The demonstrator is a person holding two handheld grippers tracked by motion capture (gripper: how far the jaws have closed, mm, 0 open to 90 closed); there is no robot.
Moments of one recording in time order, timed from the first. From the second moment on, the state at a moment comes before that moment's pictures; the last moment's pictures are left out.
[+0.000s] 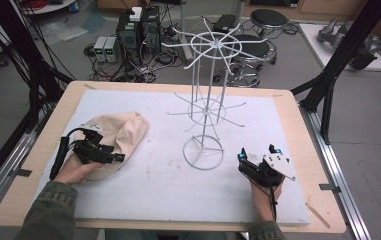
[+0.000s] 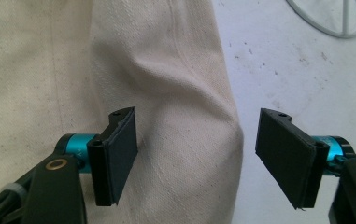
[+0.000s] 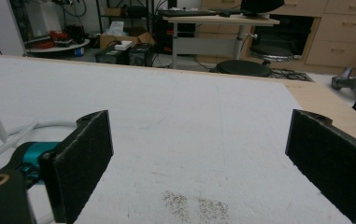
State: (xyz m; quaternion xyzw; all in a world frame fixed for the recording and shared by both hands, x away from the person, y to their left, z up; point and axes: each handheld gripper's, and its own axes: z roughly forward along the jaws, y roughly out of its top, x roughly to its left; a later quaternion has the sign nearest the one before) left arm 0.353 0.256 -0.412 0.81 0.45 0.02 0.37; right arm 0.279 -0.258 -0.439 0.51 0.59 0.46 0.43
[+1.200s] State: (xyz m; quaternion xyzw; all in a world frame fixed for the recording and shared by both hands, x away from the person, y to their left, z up) left arm 0.346 0.257 -0.412 0.83 0.42 0.08 0.37; right arm 0.279 -0.258 -0.439 0.51 0.59 0.46 0.43
